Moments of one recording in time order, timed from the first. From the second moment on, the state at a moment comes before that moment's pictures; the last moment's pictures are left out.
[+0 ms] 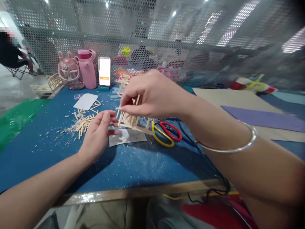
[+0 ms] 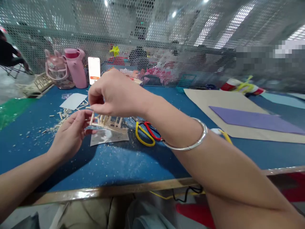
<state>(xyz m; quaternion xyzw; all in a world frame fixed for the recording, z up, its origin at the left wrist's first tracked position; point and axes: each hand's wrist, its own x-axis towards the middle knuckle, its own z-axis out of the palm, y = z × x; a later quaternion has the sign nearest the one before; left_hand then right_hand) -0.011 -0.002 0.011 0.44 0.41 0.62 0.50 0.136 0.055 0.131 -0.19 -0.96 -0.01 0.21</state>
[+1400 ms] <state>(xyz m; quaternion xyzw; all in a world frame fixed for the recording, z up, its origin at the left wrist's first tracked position) -0.015 -0.015 0.037 0.40 0.38 0.53 0.64 0.151 0.024 0.112 -0.04 -0.95 -0.29 0.04</state>
